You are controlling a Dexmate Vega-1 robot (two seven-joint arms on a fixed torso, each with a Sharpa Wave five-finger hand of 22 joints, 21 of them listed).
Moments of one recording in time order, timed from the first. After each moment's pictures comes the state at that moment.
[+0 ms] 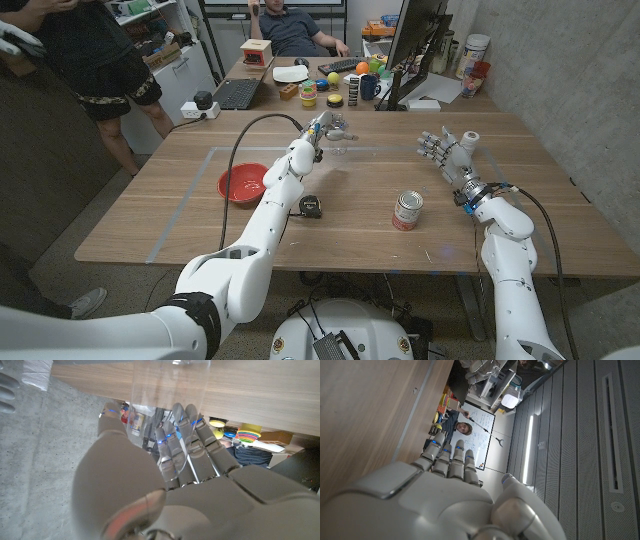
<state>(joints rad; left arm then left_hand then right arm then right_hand) 0.60 -0.17 0.06 -1.11 1.06 -0.14 -0.04 1.05 -0.10 0.04 -0.11 0.42 0.77 -0.02 0.37 0.19 0.84 -0.12 0.28 0.19 1.03 -0.12 0.21 0.18 0.67 -0.07 0.63 0.18 -1.00 0.04 0.39 -1.46 0.06 0.24 0.73 0.02 0.08 0.28 0.16 0.20 0.21 0.09 0.19 0.18 0.31 0.11 0.22 0.19 0.15 0.06 0.19 0.18 0.02 0.00 0.69 0.17</state>
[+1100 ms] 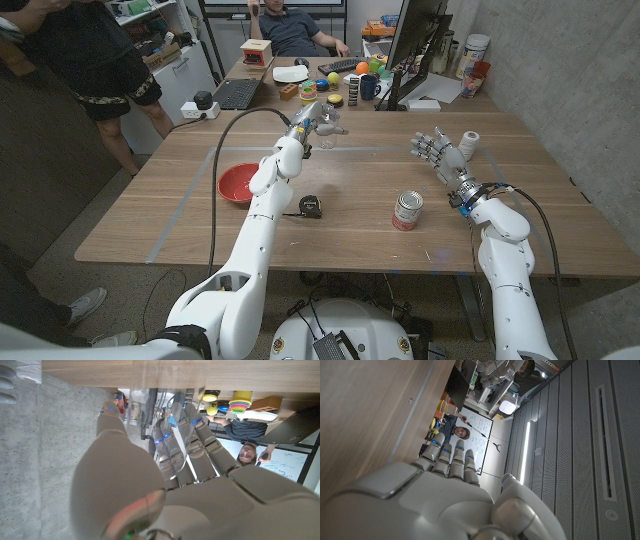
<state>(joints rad) 0.74 -0.15 0.04 -1.40 1.13 -0.14 -0.08 1.05 -0.10 0.05 -0.12 0.40 0.80 -0.04 0.35 0.19 0.88 -0.12 0.26 0.19 1.04 -0.12 0.21 0.18 0.68 -0.07 0.63 0.18 -1.04 0.04 0.35 -1.53 0.05 0.24 0.72 0.02 0.08 0.27 0.16 0.20 0.21 0.09 0.19 0.18 0.31 0.11 0.22 0.19 0.15 0.06 0.19 0.18 0.02 0.00 0.69 0.17</state>
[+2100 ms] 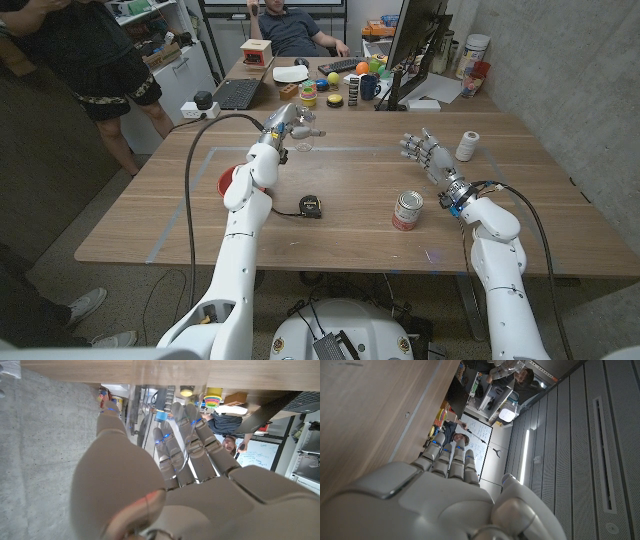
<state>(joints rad) 0.87 -0.13 -0.05 -1.61 1.13 -0.14 -0.13 1.05 -0.11 0.05 -0.12 0.40 0.80 -0.04 0.34 0.19 0.88 -0.12 0.25 0.19 1.05 -0.11 0.20 0.18 0.68 -0.06 0.63 0.18 -1.07 0.05 0.29 -1.57 0.01 0.23 0.70 0.02 0.08 0.27 0.16 0.20 0.21 0.09 0.19 0.18 0.31 0.11 0.22 0.19 0.16 0.06 0.19 0.18 0.02 0.00 0.67 0.17</state>
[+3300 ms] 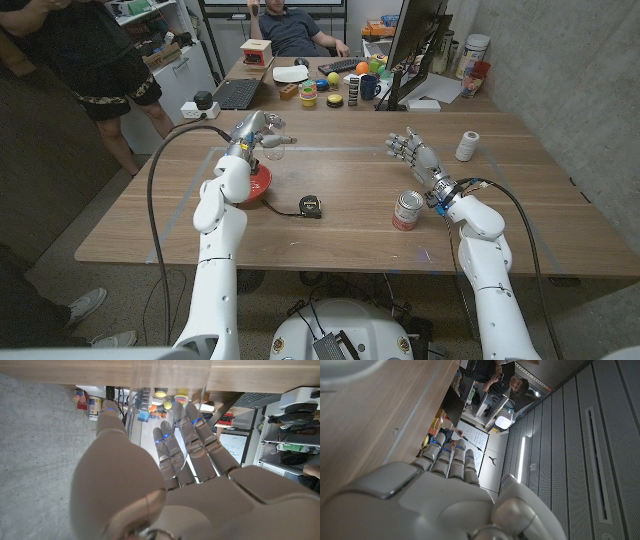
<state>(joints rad) 1.01 -0.13 -0.16 -1.81 1.16 -0.13 -0.17 1.05 -0.11 0.05 -0.12 0.38 0.81 -0.03 0.33 0.19 0.90 -0.11 0.24 0.19 1.06 -0.11 0.20 0.18 0.69 -0.06 0.63 0.18 -1.07 0.07 0.23 -1.58 -0.02 0.25 0.67 0.02 0.08 0.26 0.16 0.20 0.22 0.09 0.19 0.18 0.31 0.11 0.22 0.19 0.16 0.06 0.19 0.18 0.03 -0.01 0.66 0.17</state>
